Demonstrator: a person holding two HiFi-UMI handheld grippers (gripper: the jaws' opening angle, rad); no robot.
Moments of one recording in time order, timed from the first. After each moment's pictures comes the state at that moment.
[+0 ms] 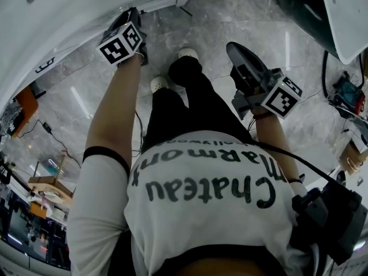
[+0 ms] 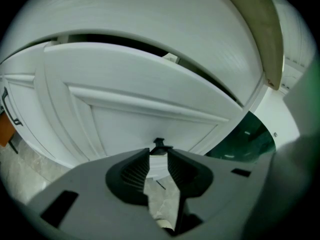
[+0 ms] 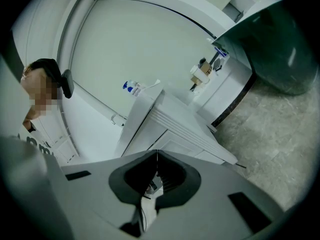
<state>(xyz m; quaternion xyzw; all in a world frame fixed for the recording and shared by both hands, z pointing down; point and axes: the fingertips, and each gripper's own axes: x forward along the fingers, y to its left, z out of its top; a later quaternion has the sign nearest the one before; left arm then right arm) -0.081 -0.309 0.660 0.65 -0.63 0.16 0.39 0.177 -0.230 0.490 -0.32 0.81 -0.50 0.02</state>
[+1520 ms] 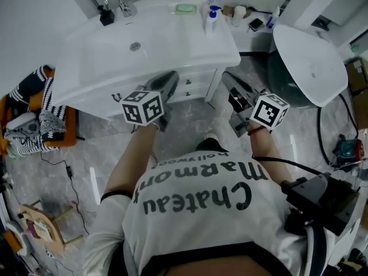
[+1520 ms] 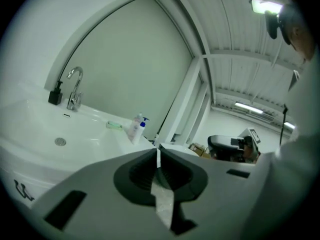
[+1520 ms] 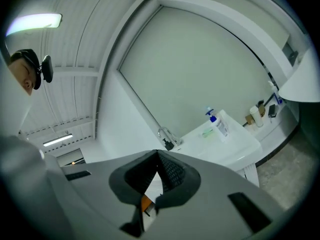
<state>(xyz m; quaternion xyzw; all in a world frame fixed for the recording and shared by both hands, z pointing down) -0.089 -0.189 0.273 0.85 -0.47 0.01 0.23 0.056 -0.186 0.220 -0.27 0.91 -0.29 0.09</state>
